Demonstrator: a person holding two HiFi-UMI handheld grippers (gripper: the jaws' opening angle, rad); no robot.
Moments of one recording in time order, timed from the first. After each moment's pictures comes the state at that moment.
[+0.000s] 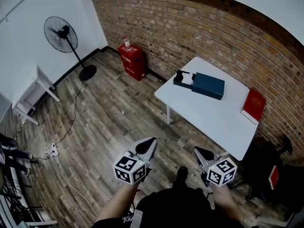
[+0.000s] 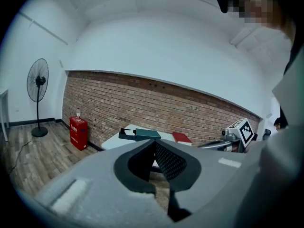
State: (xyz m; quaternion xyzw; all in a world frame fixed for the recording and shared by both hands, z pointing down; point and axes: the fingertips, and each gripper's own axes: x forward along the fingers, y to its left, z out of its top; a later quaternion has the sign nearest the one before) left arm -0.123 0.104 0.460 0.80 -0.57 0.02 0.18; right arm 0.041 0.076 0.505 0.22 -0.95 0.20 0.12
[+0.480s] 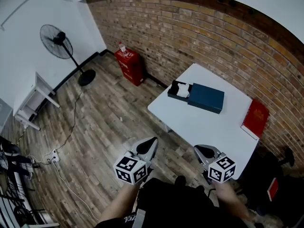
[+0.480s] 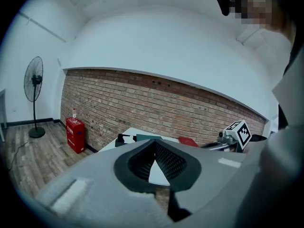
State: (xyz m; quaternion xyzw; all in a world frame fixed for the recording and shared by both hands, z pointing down) left arm -0.104 -0.035 0.458 0.79 -0.58 0.02 0.19; right arm 0.053 -0.066 0.513 0.20 -0.95 0.20 0.14
